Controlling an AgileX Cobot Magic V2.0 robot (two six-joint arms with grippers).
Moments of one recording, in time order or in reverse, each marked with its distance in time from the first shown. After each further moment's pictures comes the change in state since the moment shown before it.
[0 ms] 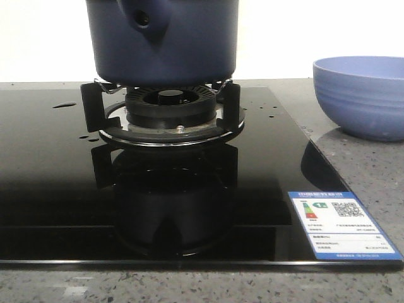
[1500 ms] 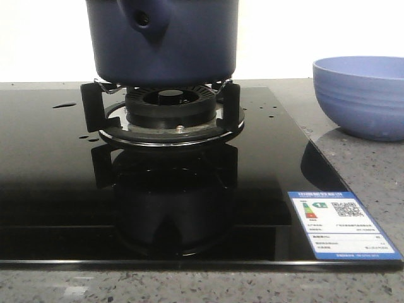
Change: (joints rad) left arm 0.000 0.000 0.000 -0.012 0.000 0.000; right arm 0.000 0.000 0.000 0.035 0.000 0.000
